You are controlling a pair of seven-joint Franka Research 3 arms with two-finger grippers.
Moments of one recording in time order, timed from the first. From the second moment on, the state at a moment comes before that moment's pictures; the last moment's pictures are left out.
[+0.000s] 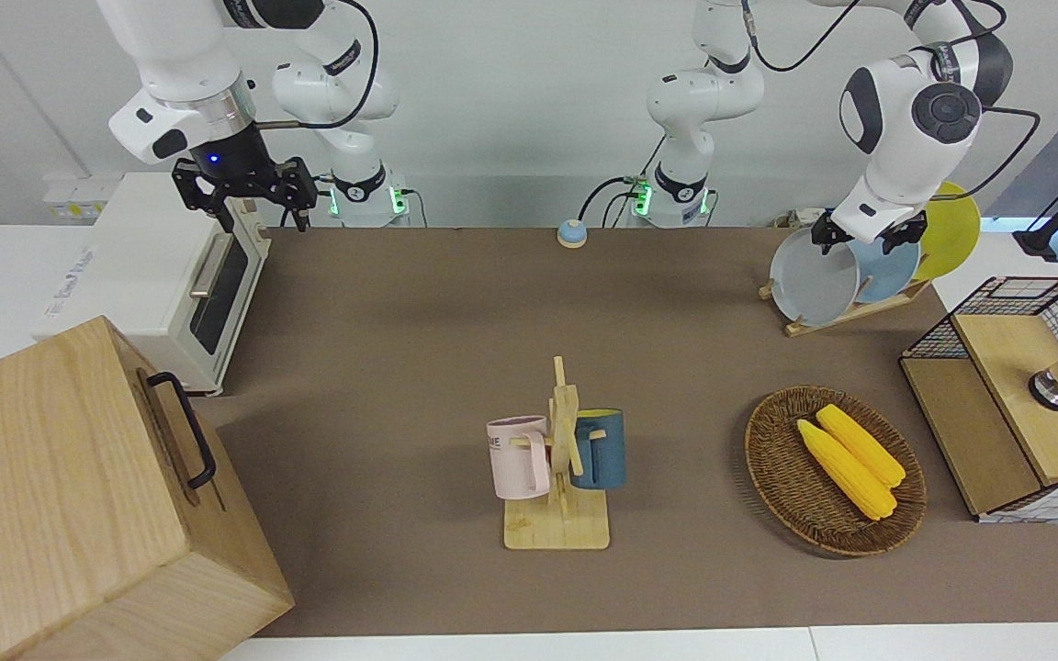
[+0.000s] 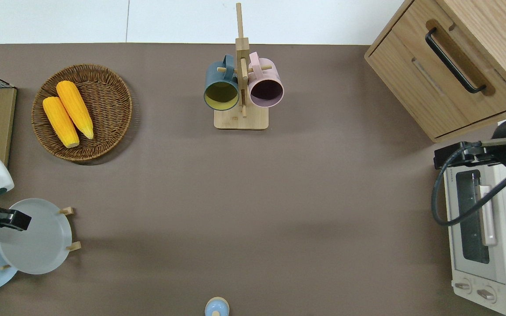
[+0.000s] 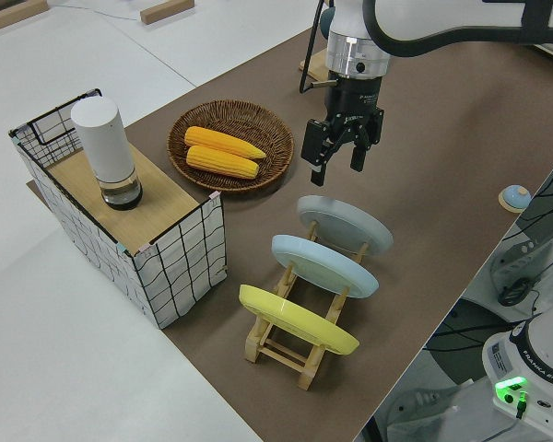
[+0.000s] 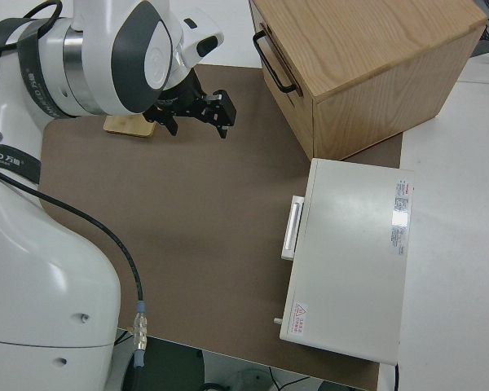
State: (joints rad) left arm 0.18 -0.11 -0.05 -2.02 0.29 1.70 0.27; right arm -0.09 0.03 0.16 -1.48 -0.03 1.46 0.05
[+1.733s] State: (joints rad) left arm 0.25 -0.14 -0.03 -2.21 0.28 1.90 0.32; right arm -0.09 0.03 0.16 -1.48 -0.03 1.46 0.05
